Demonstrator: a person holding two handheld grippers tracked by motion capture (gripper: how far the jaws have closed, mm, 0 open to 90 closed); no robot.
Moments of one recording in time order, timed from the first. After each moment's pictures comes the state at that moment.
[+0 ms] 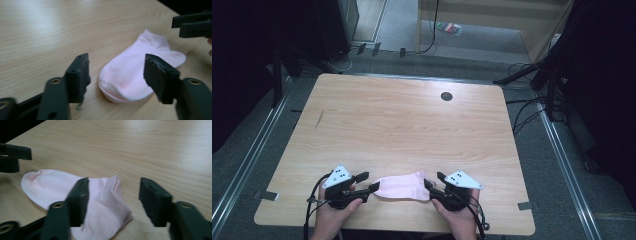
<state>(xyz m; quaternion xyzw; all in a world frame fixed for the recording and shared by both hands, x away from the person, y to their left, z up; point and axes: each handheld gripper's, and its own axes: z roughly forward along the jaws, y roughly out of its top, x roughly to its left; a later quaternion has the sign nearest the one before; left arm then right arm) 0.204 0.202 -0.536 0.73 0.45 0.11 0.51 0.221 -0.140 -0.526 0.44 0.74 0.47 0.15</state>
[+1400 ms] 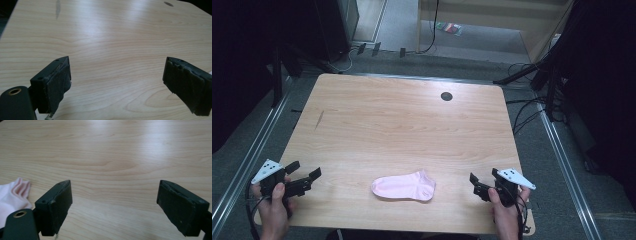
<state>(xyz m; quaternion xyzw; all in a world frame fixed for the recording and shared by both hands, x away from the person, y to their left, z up) 0.199 0.351 -0.543 0.63 0.57 0.22 0.47 0.234 -0.261 -0.523 0.55 0.68 0.43 0.22</state>
